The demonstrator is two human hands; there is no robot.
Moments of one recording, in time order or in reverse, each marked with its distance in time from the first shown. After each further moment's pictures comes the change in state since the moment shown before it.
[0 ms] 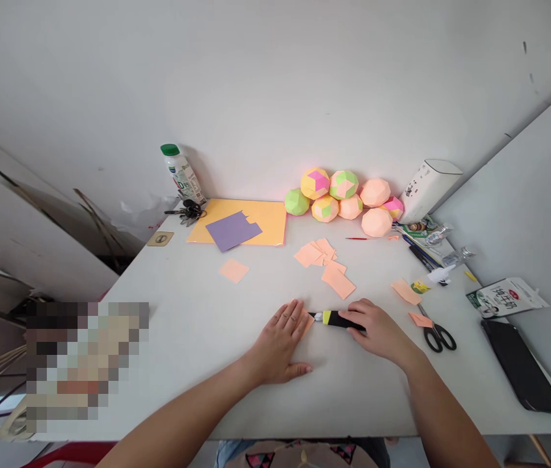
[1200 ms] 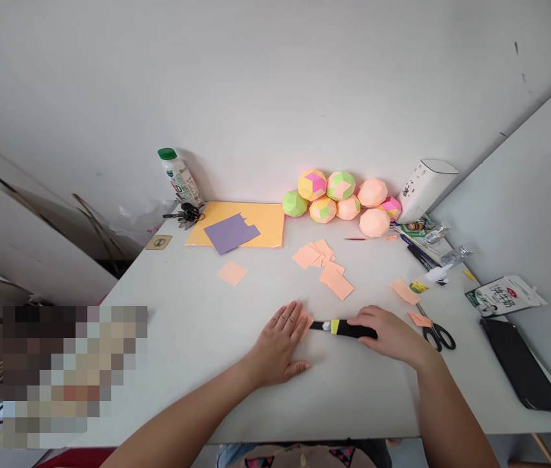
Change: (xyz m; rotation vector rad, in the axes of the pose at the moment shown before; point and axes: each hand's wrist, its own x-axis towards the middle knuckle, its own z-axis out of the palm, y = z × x) left_hand 0.000 -0.001 0.005 0.026 0.022 0.002; right_hand -0.011 0.004 -0.020 0.092 -0.227 0.187
